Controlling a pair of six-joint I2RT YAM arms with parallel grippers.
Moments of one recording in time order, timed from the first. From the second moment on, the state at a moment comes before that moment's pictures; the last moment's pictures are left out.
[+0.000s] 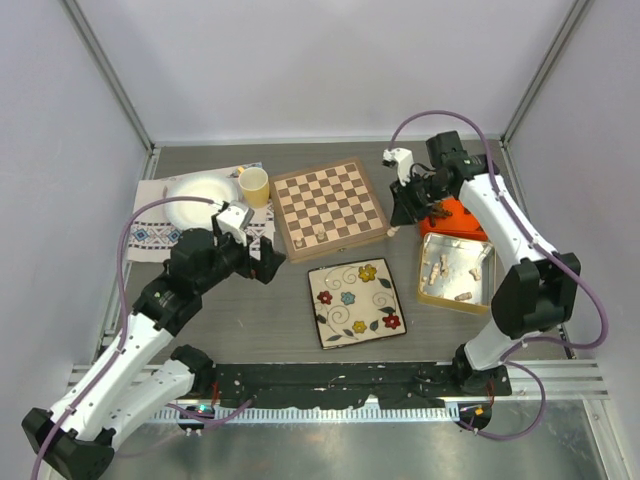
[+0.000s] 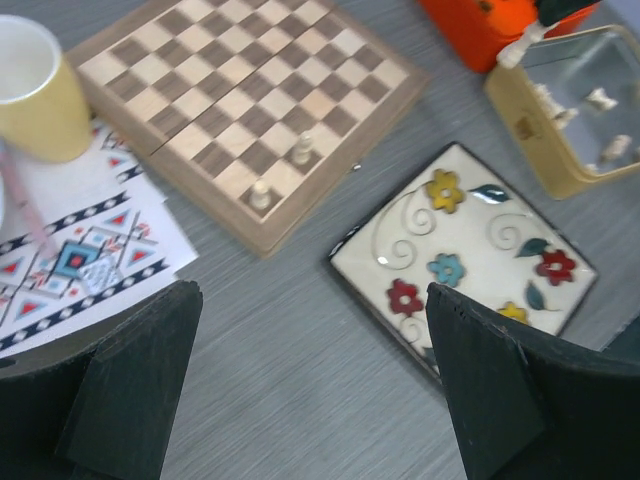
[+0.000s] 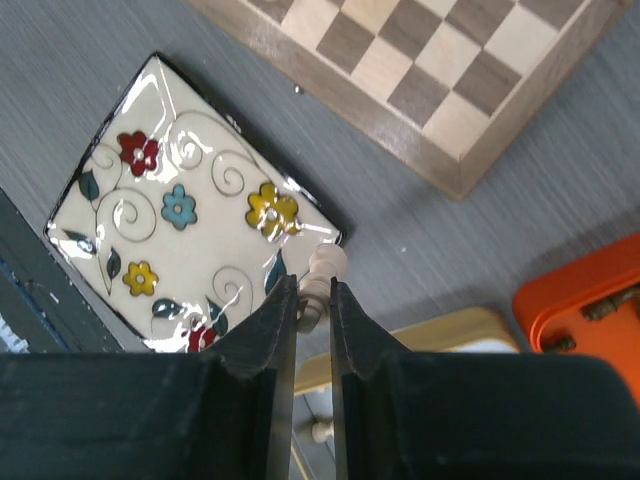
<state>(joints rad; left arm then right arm) -0.53 0.74 0.75 -0.32 0.16 -0.15 0.20 1.59 1.48 -0.99 -0.56 -0.50</state>
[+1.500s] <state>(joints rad) -0.51 0.67 0.67 -0.44 -0.19 0.00 0.51 2.11 1.90 -0.90 -0.33 -0.40</state>
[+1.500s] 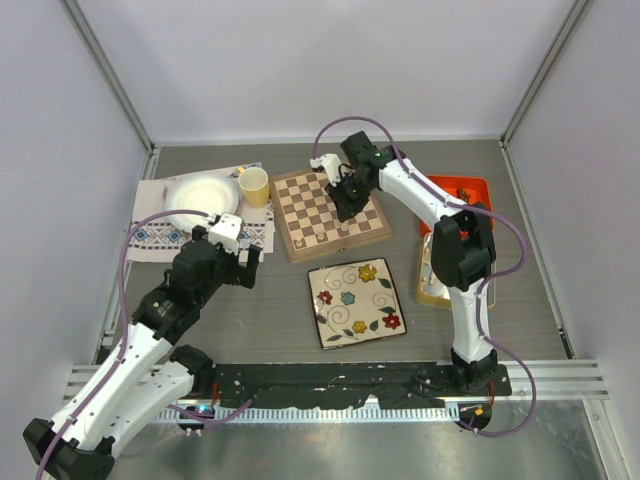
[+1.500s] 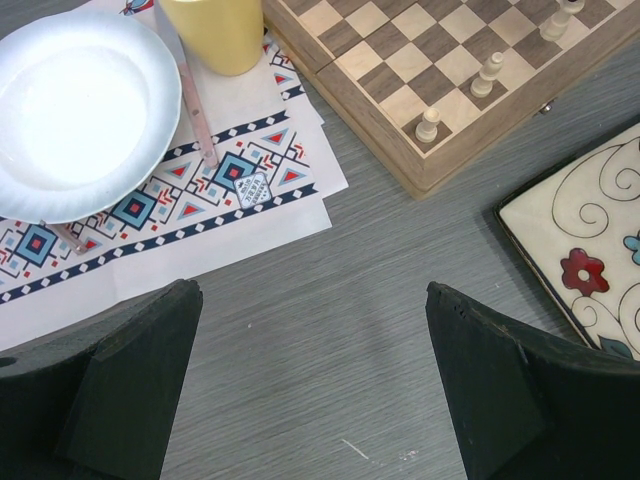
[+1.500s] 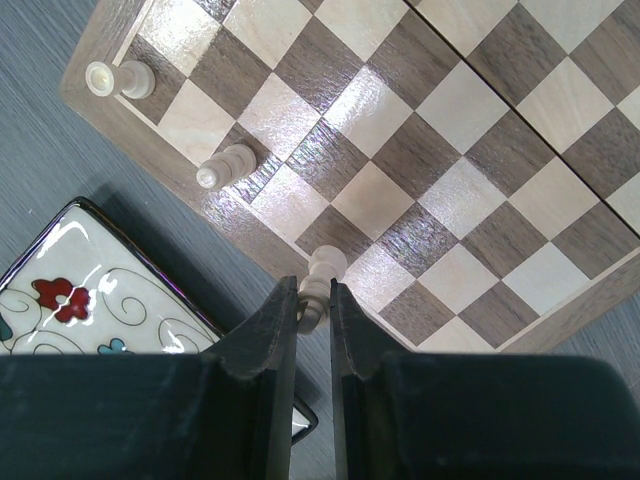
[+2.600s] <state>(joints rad) -0.51 0.67 0.66 -0.44 -0.18 0.00 0.52 2.15 1.92 -0.91 -0.32 -0.39</state>
